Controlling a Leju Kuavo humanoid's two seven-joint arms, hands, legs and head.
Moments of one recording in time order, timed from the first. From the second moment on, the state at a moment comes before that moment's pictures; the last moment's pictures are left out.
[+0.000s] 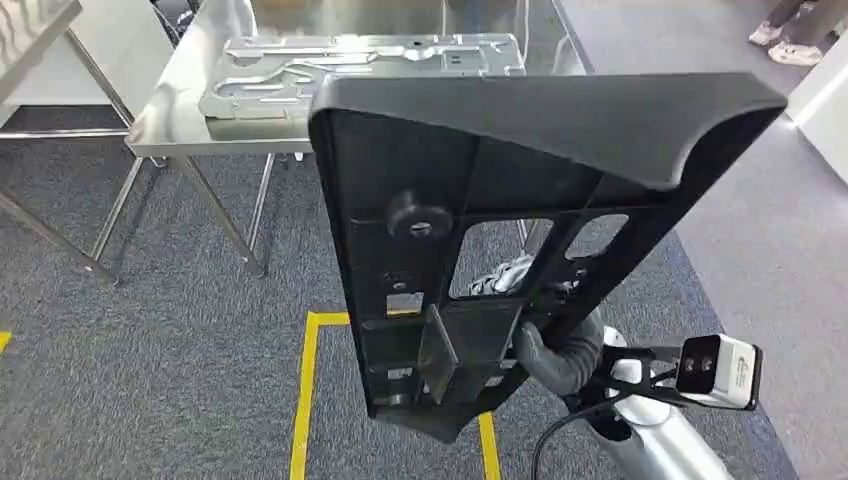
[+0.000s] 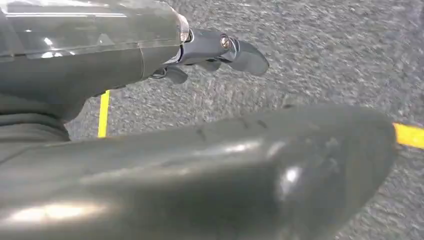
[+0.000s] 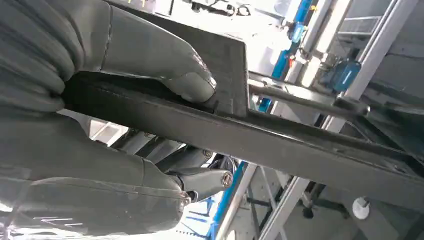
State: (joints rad) left arm -0.12 0.11 -1.18 -0.11 1.57 0.16 -0.39; right arm -0.30 -0.30 0.51 -1.93 -0.41 0.29 -0.61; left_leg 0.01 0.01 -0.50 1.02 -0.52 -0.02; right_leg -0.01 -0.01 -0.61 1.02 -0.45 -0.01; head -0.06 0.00
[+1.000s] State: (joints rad) left arm -0.11 0.12 -1.18 -0.11 1.57 0.15 -0.41; right arm -0.31 -0.30 0.54 -1.92 -0.42 0.26 -0.63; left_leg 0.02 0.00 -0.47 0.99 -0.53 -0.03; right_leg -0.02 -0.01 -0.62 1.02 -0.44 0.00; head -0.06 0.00
